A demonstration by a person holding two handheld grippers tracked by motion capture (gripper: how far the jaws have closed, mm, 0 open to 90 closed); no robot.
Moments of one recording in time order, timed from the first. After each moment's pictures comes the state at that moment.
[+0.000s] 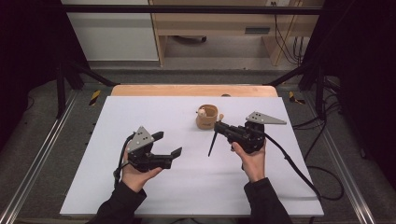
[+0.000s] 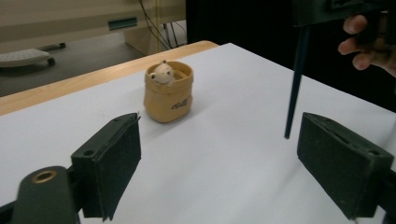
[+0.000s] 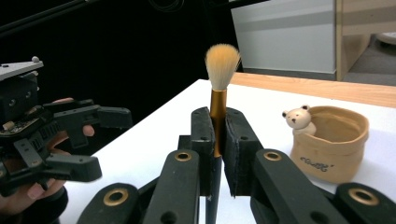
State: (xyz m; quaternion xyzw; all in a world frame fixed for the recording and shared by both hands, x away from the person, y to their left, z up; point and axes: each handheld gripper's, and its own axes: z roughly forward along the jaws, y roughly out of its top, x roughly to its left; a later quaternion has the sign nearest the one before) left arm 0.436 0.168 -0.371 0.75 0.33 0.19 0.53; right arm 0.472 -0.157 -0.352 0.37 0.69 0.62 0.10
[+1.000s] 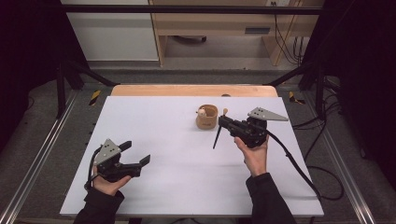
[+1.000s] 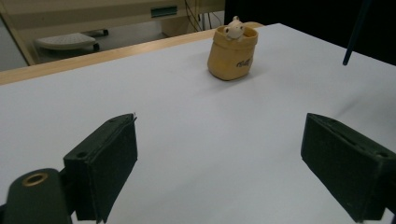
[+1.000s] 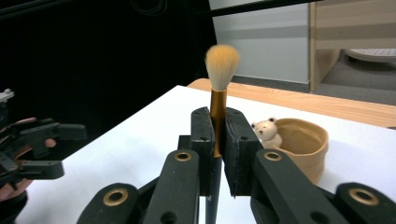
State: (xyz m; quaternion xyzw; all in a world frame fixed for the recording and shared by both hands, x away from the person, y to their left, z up) left arm 0.423 0.254 -0.410 0.74 0.38 0.23 0.51; right arm 0.486 -0.164 -0.351 0.38 0.68 0.61 0.14
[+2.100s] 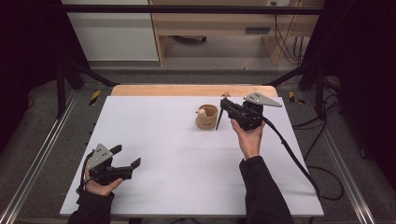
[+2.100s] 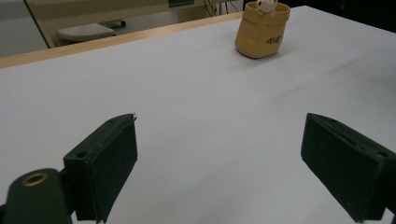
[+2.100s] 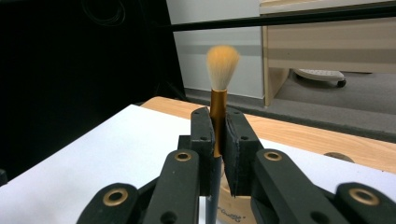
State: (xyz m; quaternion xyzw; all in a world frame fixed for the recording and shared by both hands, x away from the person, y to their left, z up) left arm 0.424 0.277 -0.432 0.74 0.39 0.25 0.48; right arm 0.527 -0.156 -0.341 0.41 0.66 0.59 0.22
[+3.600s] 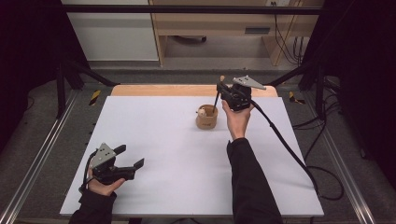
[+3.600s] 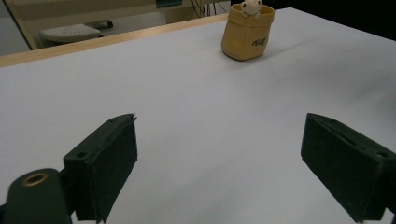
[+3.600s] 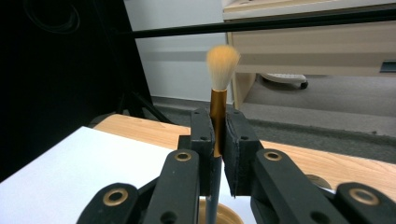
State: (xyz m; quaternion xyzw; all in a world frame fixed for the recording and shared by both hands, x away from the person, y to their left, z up) left arm 0.426 0.271 -0.431 0.75 0.38 0.23 0.49; right arm 0.596 -0.135 -0.345 0.45 0.64 0.56 0.27
